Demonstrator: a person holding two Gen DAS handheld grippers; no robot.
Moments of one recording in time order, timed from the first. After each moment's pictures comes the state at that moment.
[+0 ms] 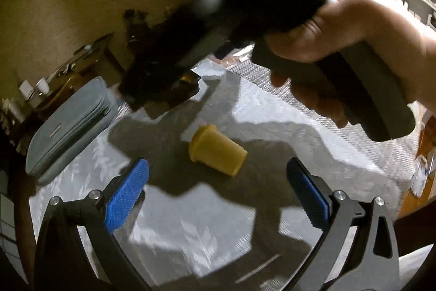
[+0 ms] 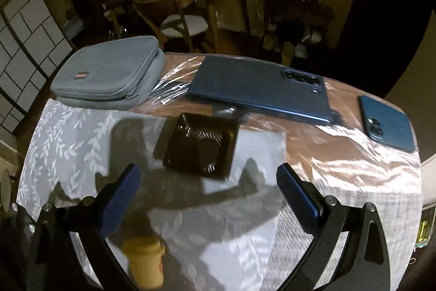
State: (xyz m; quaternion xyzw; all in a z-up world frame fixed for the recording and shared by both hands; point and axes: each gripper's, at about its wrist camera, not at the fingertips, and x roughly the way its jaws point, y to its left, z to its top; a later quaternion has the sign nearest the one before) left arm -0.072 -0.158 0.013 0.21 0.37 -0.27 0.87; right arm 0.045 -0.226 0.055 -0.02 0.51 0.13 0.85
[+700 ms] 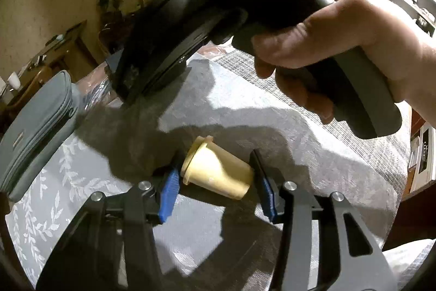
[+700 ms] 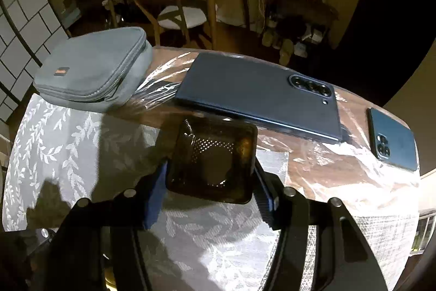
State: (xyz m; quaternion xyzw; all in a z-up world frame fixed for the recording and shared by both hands) left arm -0.045 -0.156 0.004 0.18 0.41 -0.33 0.83; right arm 0.072 -0.223 0.039 -0.05 0.51 0.13 0.85
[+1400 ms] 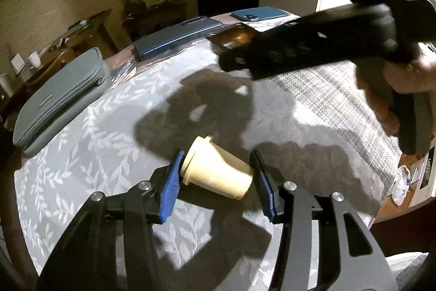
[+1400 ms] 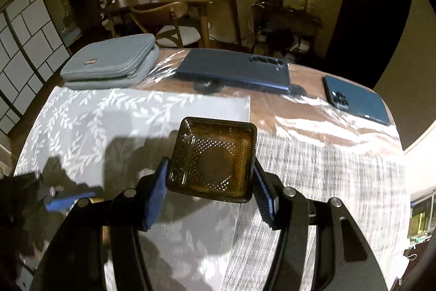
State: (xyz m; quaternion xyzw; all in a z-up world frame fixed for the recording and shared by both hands) left arm -0.084 -0.144 0.017 0.16 0.42 -0.27 0.85; right arm -0.029 -0.269 0.067 -0.03 0.47 0.12 0.88
